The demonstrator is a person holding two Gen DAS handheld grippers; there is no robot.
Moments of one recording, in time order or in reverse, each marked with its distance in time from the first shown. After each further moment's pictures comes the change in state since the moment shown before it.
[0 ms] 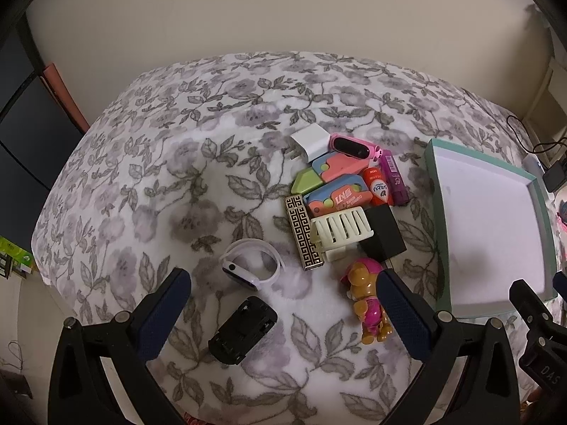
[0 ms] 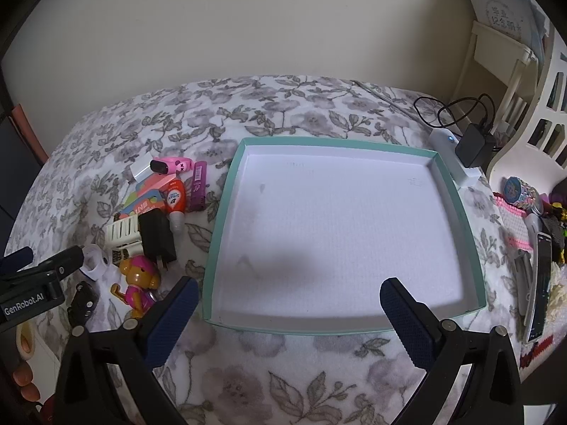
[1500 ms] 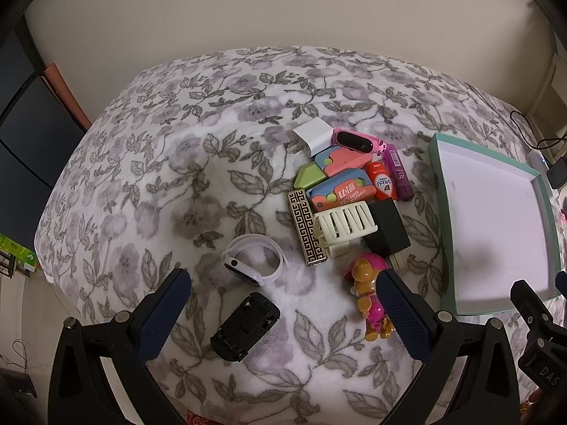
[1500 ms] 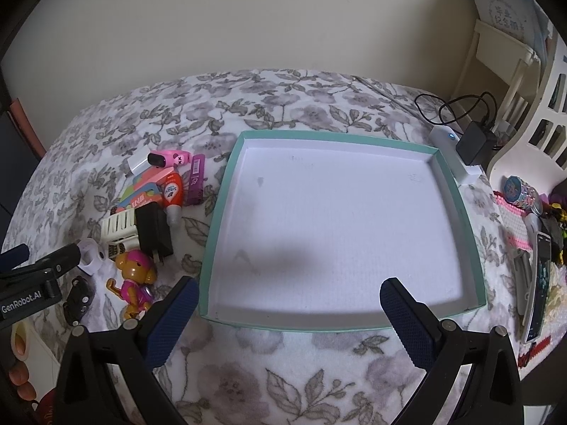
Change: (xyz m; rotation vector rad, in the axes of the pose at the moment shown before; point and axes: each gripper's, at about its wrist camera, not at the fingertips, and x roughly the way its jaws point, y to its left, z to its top) left arm 0.002 -0.001 -0.002 0.004 0.013 0.019; right arm 0.003 0.002 -0.001 -0.009 0.018 -0.012
